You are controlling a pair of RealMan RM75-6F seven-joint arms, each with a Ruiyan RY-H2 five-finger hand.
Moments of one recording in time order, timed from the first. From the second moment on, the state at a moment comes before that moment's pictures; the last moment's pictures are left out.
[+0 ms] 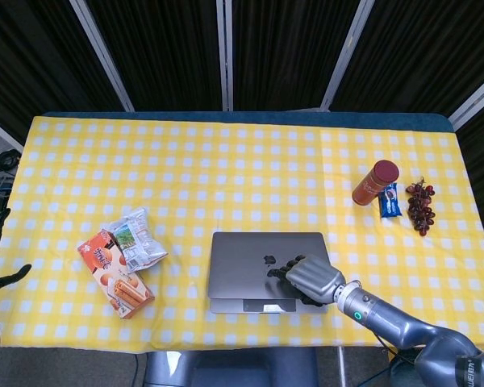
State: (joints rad) left arm -0.11 -1.19 -0.11 -1.51 1.40 1.49 0.04; right arm 0.81 -1.00 0.05 -2.01 -1.34 0.56 -0.18
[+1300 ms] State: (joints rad) left arm -0.11 -1.20 -0.09 -1.52 1.43 1.49 0.05; right arm 0.47 -1.04 -0.07 -1.80 -1.83 1.36 -0.43
